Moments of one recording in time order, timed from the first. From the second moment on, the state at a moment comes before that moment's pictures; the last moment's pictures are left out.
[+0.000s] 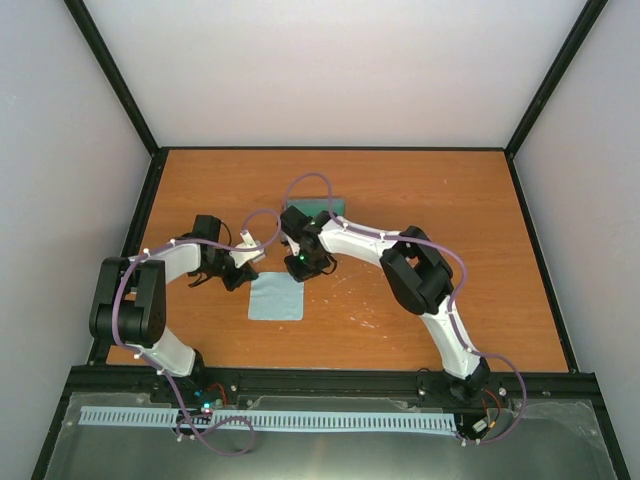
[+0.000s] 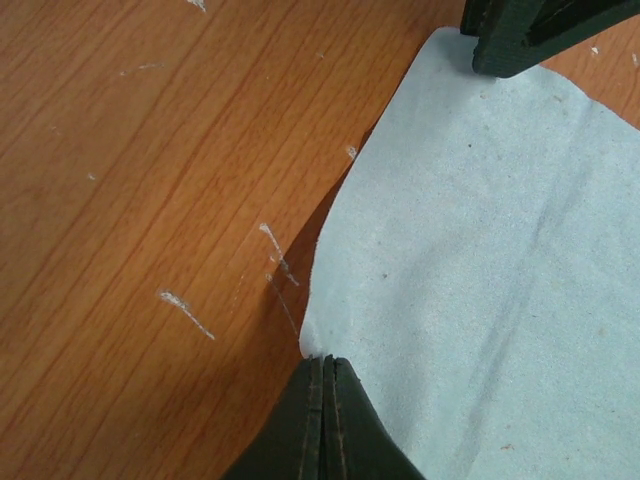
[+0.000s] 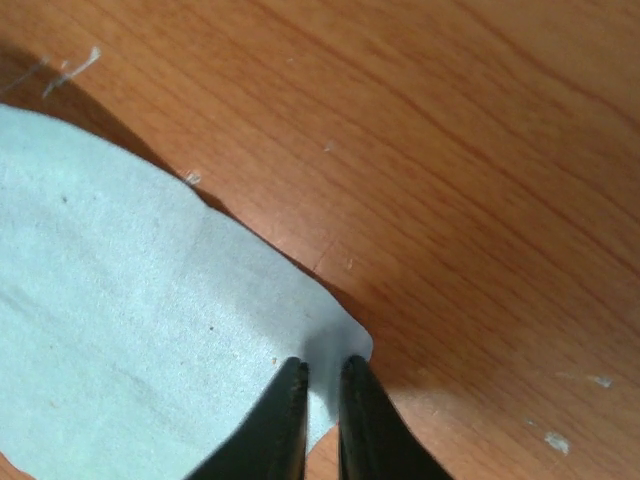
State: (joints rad) left arm -0.08 1.58 0.75 -0.47 0.55 0.85; right arm 0.86 2.22 1.70 -0.83 -0.20 0.31
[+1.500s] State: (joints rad) left arm -0.08 1.35 0.65 -0.47 0.59 0.80; right arm 0.90 1.98 1.41 -0.59 -0.24 0.31
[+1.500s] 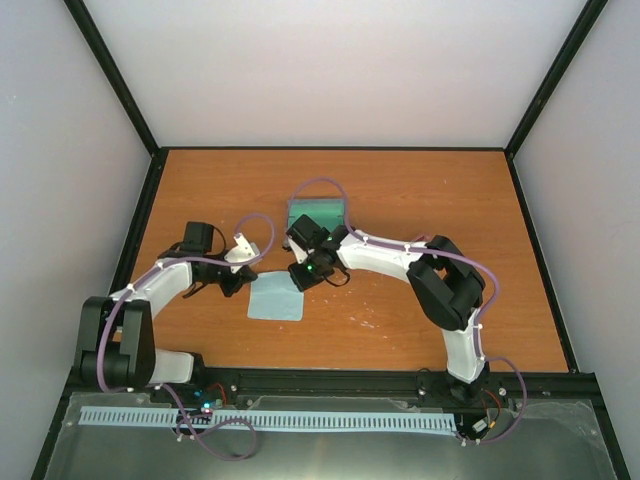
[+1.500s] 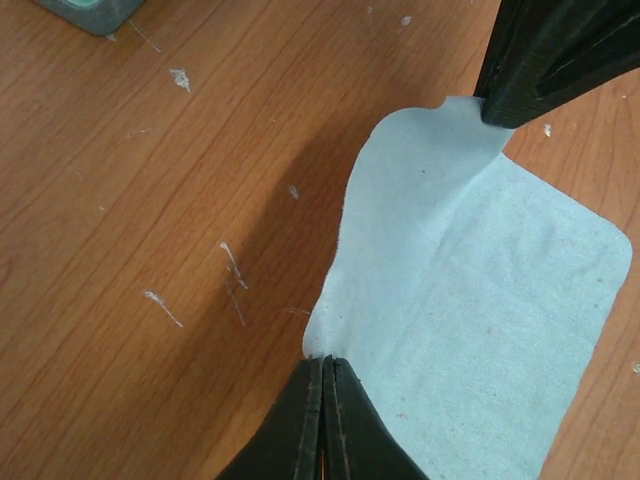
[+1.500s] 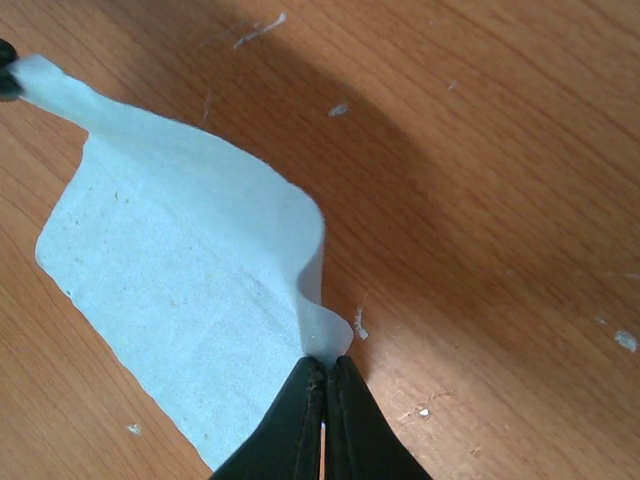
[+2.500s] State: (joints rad) left arm -0.09 1.20 0.53 -0.59 0.59 0.80; right arm 0.97 1.93 1.26 -0.54 -0.33 0.31
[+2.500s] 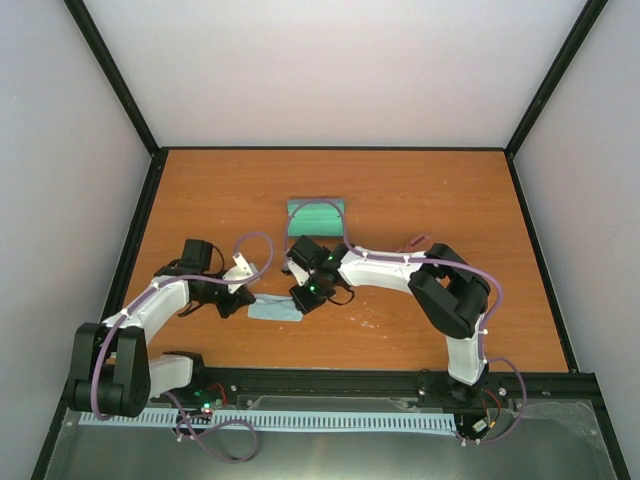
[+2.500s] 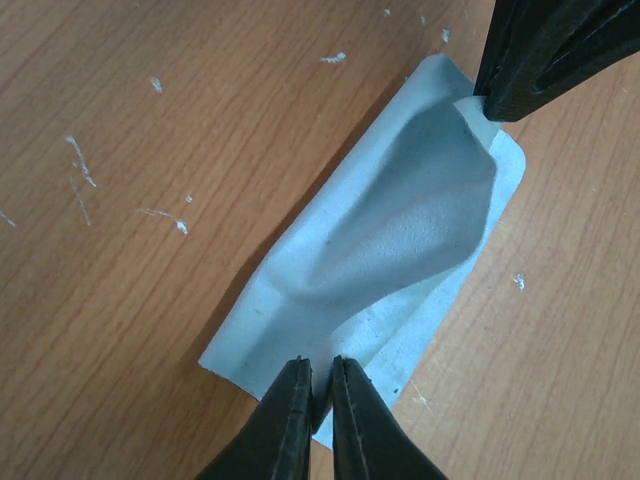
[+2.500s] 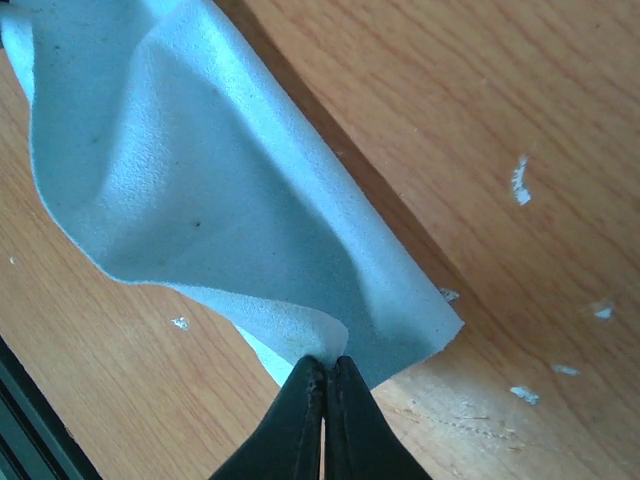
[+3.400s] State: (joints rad) left arm -0.10 1.17 0.52 -0.60 0.55 0.83; right arm 0.99 1.83 1.20 -0.58 -0.24 0.36
